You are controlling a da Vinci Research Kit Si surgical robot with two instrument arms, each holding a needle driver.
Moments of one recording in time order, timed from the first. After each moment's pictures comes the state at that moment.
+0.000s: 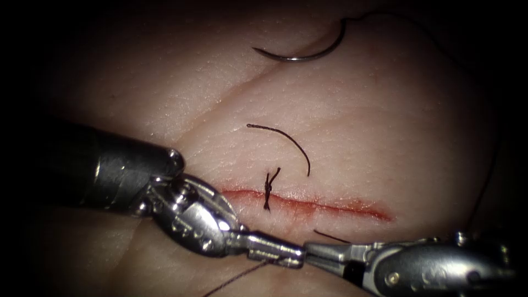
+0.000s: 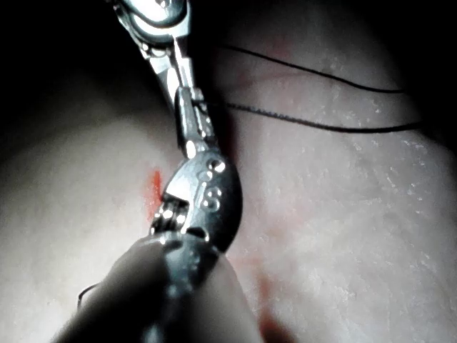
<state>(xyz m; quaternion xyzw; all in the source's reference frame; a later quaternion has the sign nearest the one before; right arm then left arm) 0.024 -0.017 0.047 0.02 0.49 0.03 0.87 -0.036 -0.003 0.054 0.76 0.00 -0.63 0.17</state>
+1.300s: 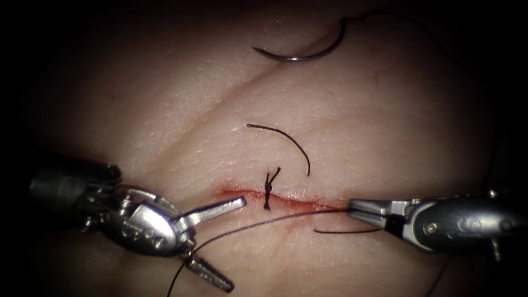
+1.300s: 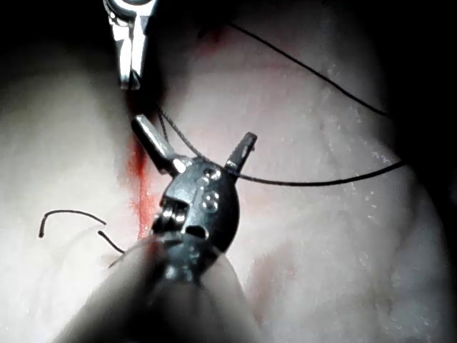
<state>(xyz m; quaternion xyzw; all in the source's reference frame) 0.019 -0.012 0.051 0.00 0.49 0.04 0.87 -0.029 -0.003 0.055 0.68 -0.01 -0.74 0.03</state>
